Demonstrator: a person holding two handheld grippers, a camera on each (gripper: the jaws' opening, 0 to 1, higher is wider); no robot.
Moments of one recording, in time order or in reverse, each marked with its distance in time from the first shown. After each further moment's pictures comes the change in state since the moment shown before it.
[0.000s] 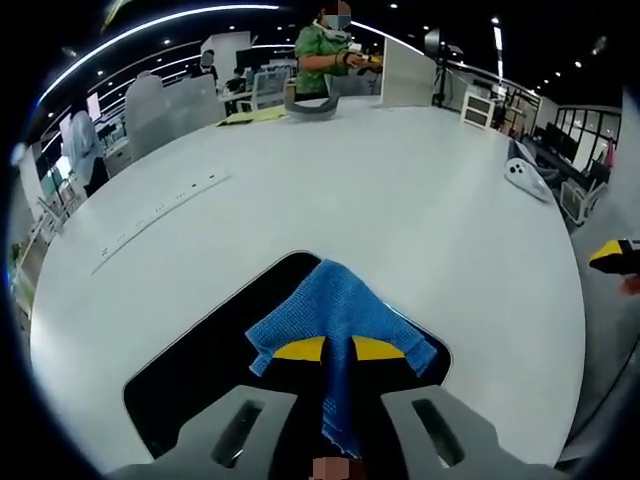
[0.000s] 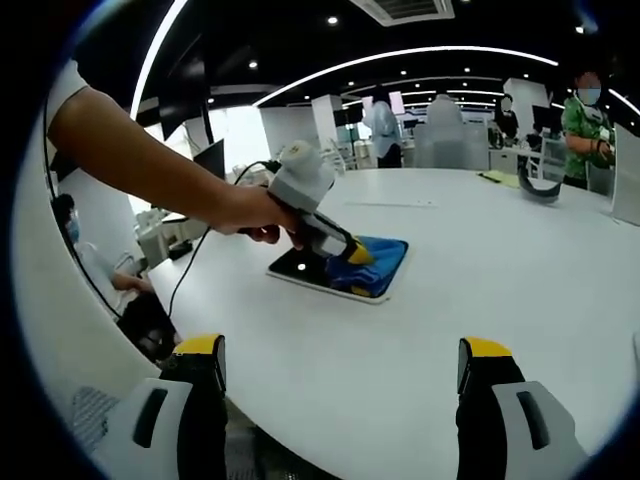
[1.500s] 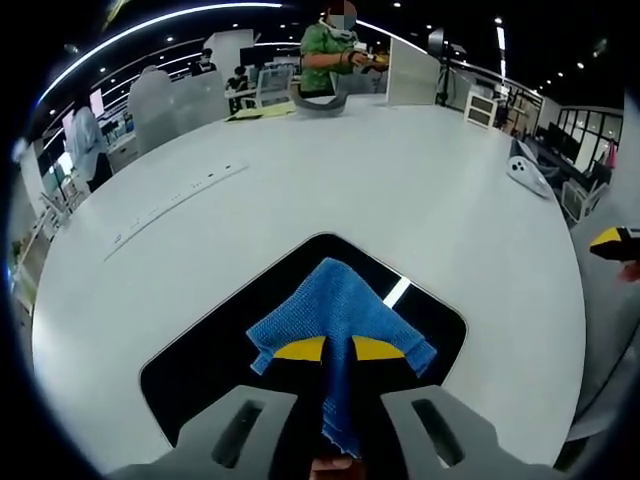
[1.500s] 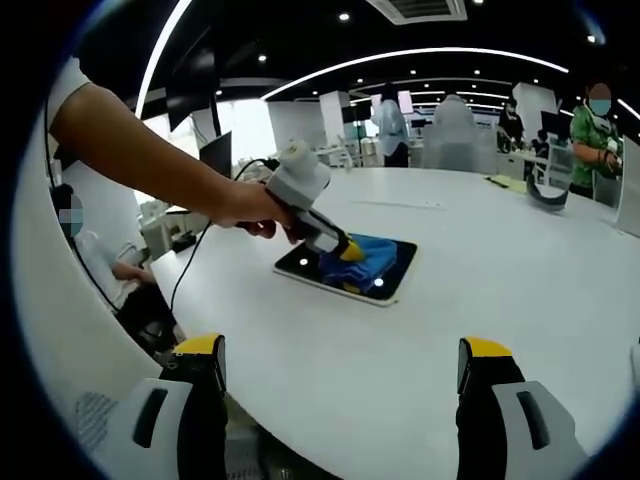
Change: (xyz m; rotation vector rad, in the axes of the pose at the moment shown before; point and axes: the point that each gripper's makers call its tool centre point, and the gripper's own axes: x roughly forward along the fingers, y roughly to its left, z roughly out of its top) left arm -0.019 0.021 -0.018 -0.005 0.010 0.010; right arm 0.004 0.010 0.002 -0.037 0.020 0.012
